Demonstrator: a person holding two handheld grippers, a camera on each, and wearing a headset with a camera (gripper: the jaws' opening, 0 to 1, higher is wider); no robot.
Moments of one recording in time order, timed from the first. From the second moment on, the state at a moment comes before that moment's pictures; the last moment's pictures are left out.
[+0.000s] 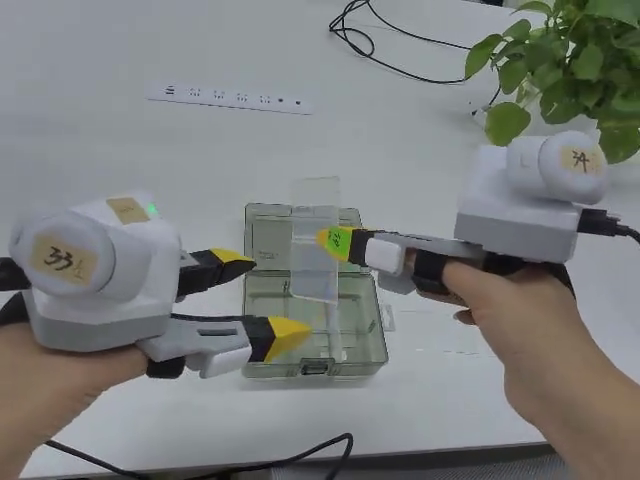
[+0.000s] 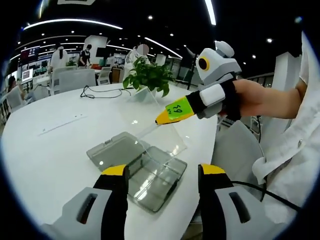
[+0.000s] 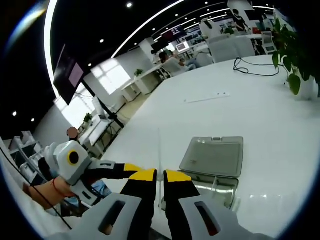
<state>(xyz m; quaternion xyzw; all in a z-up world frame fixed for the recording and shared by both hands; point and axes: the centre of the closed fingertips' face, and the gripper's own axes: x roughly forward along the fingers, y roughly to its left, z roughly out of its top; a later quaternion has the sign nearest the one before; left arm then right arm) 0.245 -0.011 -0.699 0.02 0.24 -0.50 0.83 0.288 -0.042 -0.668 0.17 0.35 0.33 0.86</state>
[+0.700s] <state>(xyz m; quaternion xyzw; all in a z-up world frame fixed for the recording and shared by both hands) 0.233 0.000 -0.713 0.09 0.22 -0.55 0.80 0.293 -0.048 -0.699 0.14 0.46 0.26 0.84</state>
